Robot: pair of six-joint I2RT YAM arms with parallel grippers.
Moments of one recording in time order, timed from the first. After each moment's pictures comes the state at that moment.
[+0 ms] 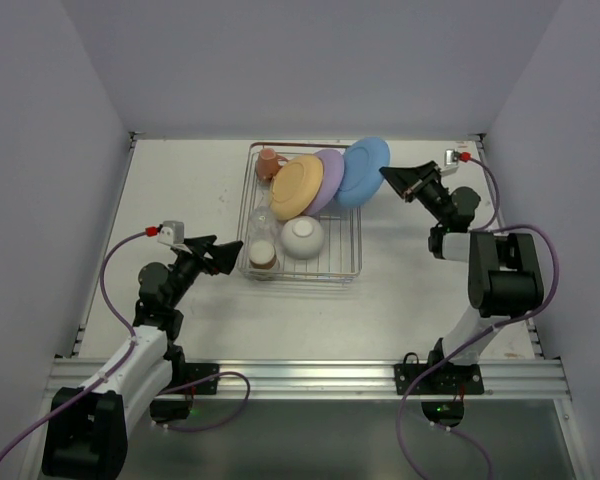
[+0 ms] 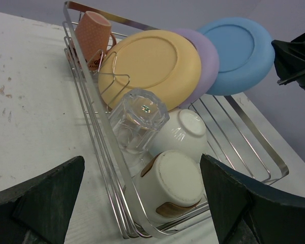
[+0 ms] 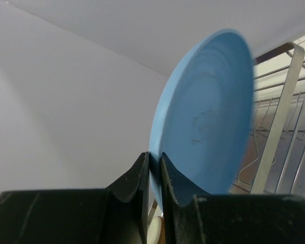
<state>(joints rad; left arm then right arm) -0.11 0.80 0.11 0.72 0.38 -0.49 -0.04 1.75 0.74 1.27 -0.70 1.34</state>
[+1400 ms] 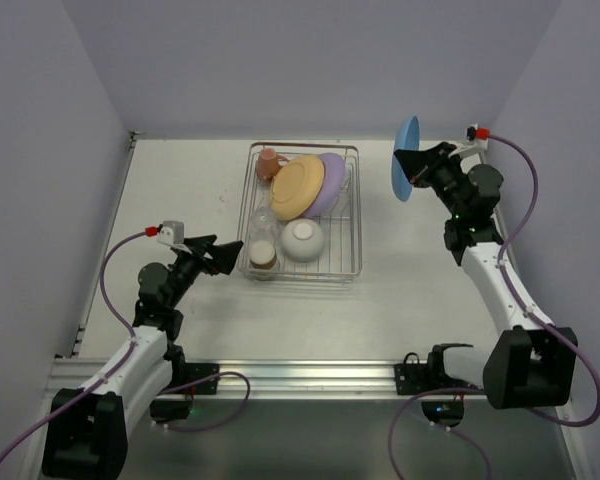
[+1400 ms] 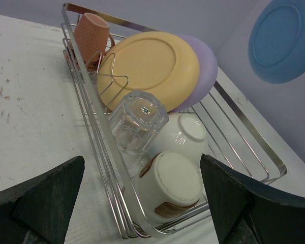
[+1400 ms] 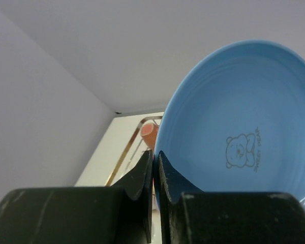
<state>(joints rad) -0.11 0.80 0.11 0.72 0.38 -0.49 0.01 1.21 0.87 0.47 -0.44 0.71</state>
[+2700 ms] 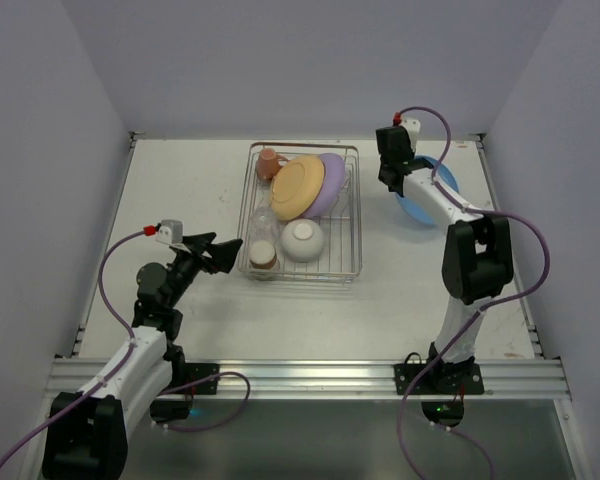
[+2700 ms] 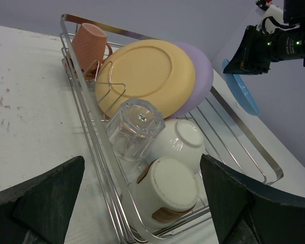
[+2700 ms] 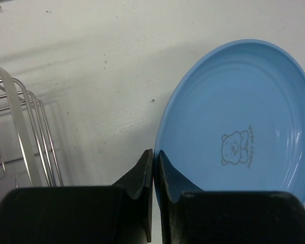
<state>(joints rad) -0.11 0.78 0.12 0.72 0.38 -0.49 0.27 1.88 1.52 -0.36 0.52 0.33</state>
